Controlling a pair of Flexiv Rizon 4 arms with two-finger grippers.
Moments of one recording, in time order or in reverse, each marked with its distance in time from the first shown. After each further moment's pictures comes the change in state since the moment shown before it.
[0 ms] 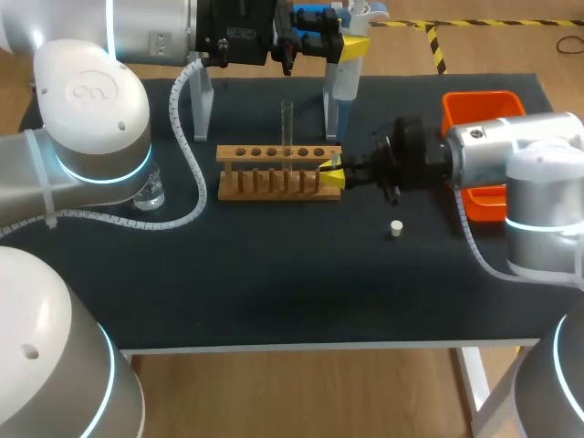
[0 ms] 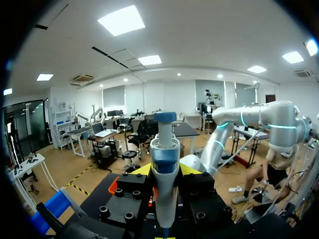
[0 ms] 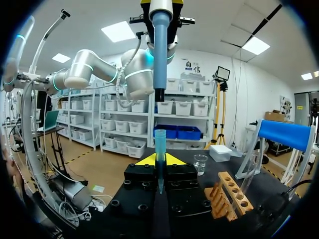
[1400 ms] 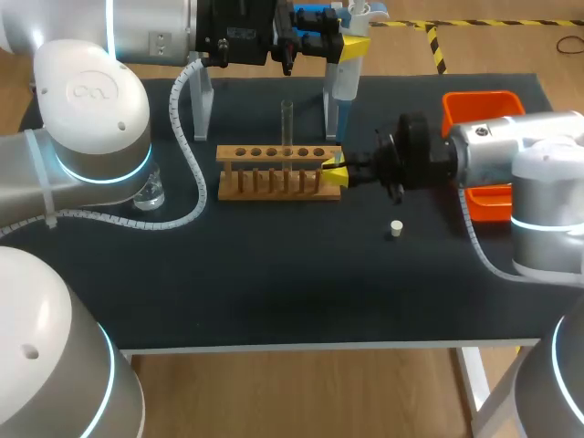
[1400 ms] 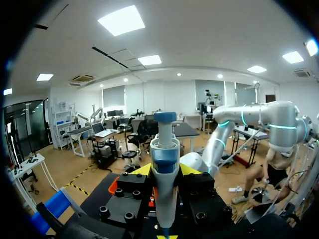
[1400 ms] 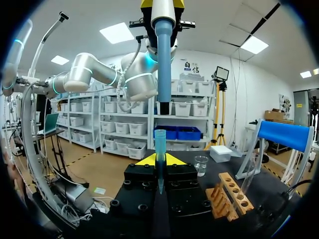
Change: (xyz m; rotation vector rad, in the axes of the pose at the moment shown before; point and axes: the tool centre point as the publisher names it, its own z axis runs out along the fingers) left arm 0.000 0.000 0.000 0.000 0.000 0.000; right arm 0.005 0.011 -0.004 -0.008 -0.006 0.017
